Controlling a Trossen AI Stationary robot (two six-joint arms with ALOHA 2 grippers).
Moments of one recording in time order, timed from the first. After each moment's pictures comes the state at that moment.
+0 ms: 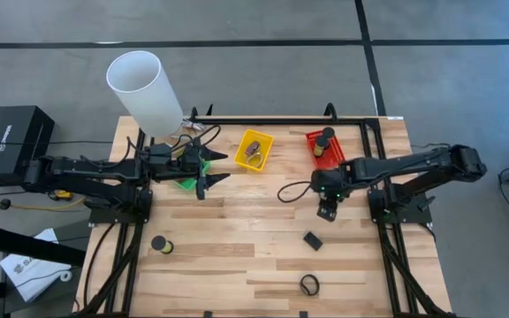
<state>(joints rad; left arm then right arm) 0.12 0.96 0.54 0.37 -0.04 -0.04 0.01 1.26 0.81 -0.87 -0.02 0.43</state>
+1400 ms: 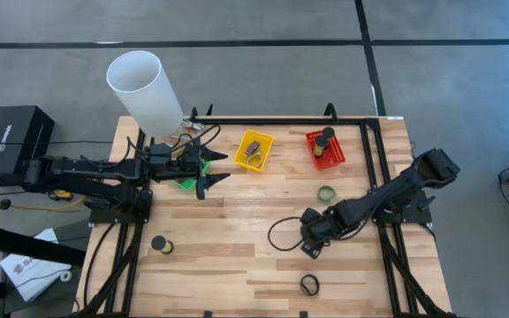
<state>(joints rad) 0.12 0.96 0.54 0.37 -0.04 -0.07 0.44 1.57 0.87 -0.64 0.05 1.07</state>
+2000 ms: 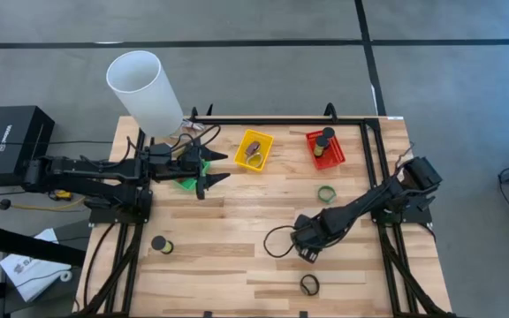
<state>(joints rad) 0.12 0.96 0.54 0.37 -0.04 -0.07 0.43 1.76 0.97 -0.71 0.02 0.96</state>
